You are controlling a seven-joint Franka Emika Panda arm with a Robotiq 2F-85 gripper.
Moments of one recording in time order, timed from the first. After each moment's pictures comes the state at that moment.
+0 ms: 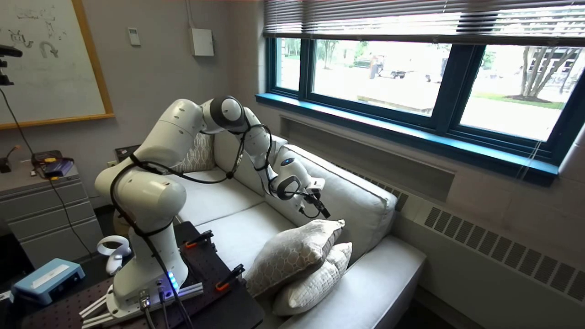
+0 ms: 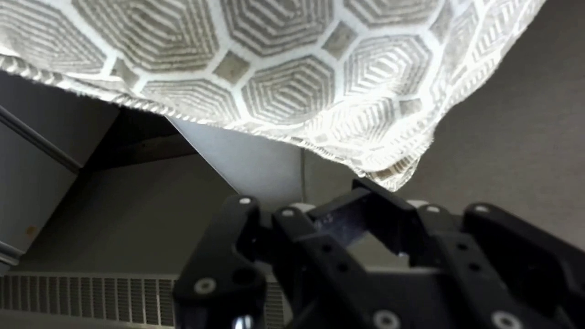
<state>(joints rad) 0.48 0.87 -0.56 -2.02 0.27 3.25 0.29</state>
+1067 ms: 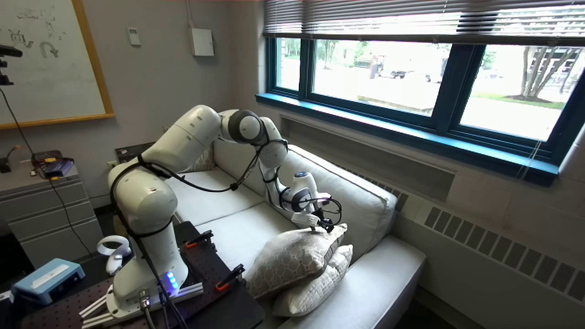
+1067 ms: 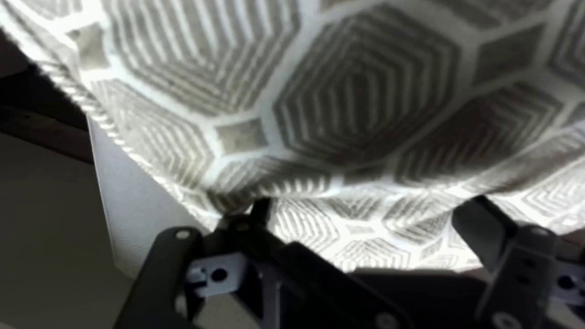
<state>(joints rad) 0.13 0.91 -0.31 -1.90 -0.15 3.07 -0.08</state>
